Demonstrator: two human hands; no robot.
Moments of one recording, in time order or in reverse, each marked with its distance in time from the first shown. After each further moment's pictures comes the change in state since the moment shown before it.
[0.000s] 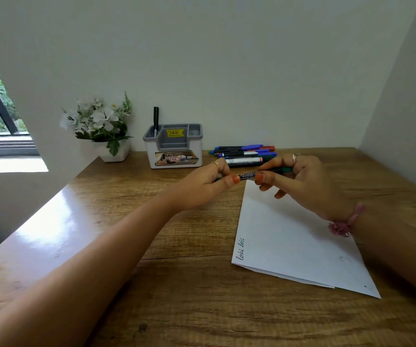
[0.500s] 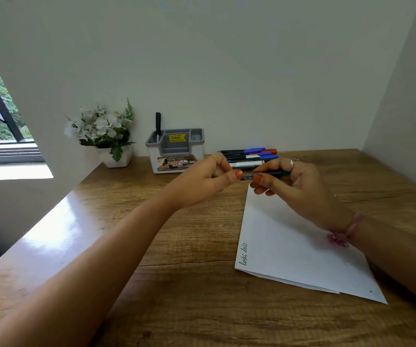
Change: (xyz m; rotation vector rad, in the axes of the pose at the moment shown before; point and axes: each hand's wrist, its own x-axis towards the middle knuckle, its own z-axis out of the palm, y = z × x) left_hand -0.001 0.014 -0.012 -0.157 0.077 -0.012; right_hand -0.002 -0.002 0.012 0.066 0.020 -0.089
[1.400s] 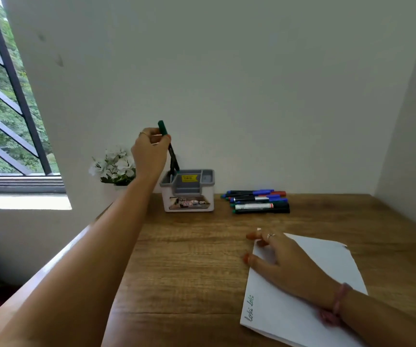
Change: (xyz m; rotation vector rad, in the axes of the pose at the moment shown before) left_hand 0.062 -0.020 -0.124 -0.022 1.067 -0.050; right_hand -0.009 0.024 0.020 -0.587 -0.215 0.163
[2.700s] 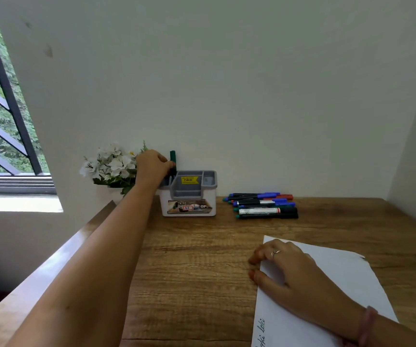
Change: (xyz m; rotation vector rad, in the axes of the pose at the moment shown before) left_hand 0.033 -0.069 0.022 0.545 -0.210 0.015; right_hand 0.000 -0.002 0.007 -0.108 -0.024 -0.066
